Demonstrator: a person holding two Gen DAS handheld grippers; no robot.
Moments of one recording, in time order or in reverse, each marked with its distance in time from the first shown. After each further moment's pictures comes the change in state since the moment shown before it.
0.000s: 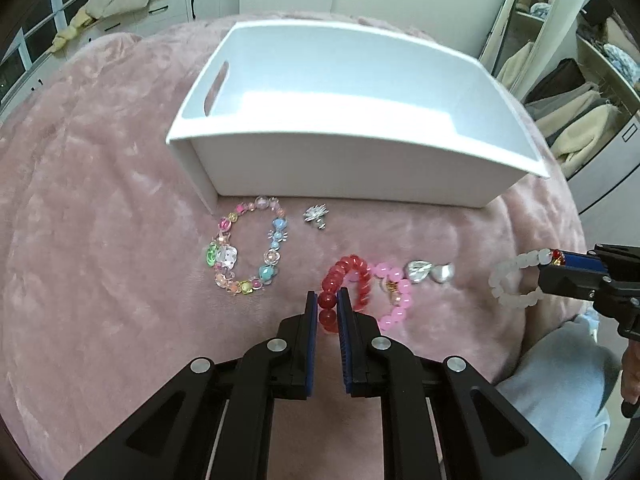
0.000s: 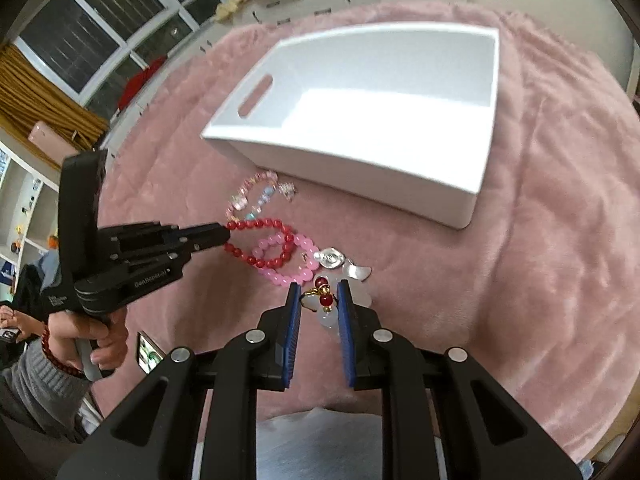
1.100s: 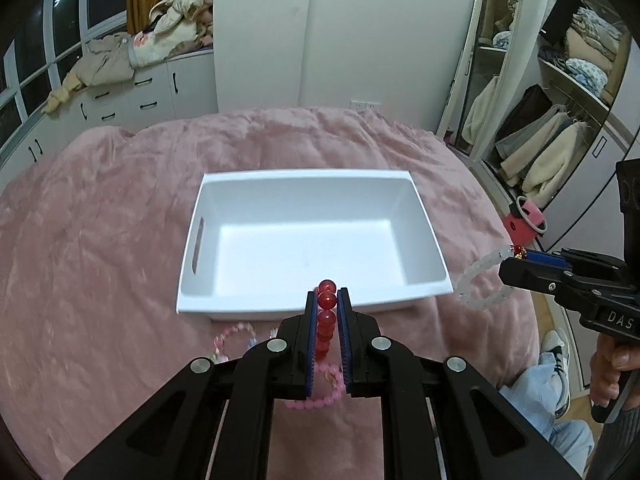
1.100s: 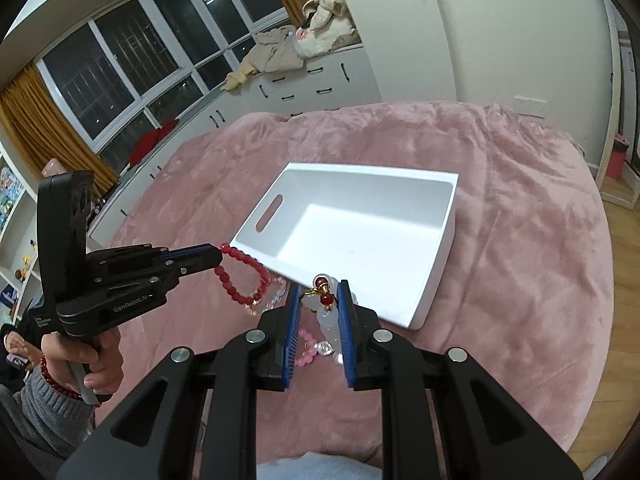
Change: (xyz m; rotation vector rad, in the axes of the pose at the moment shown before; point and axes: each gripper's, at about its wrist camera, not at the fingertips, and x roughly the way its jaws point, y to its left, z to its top) left arm -0.101 -0.025 0.060 0.086 -0.211 -0.028; right arm -0.091 -0.002 0.058 -0.014 -0.253 -0.008
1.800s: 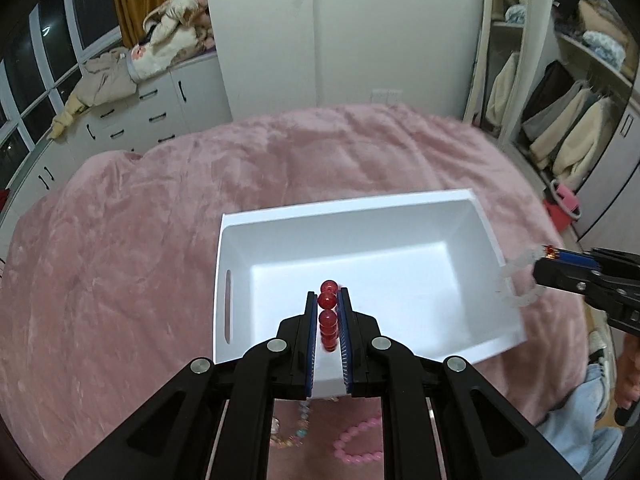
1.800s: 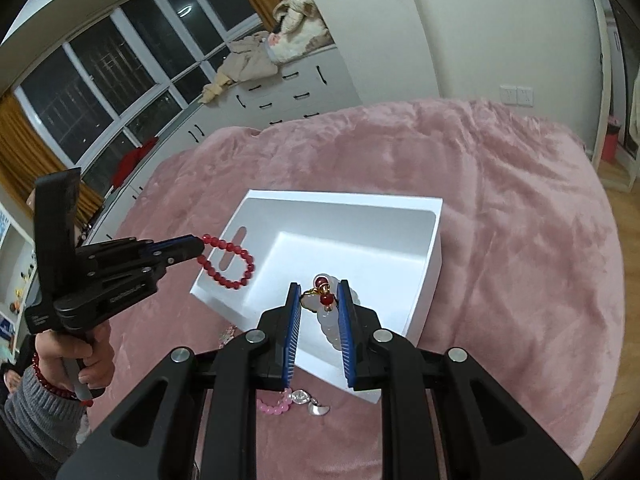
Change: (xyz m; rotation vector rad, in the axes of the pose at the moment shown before) left arm 0.071 0.027 0.061 0.079 0.062 0.123; right arm 0.060 -0.046 0.036 0.092 0.015 -0.025
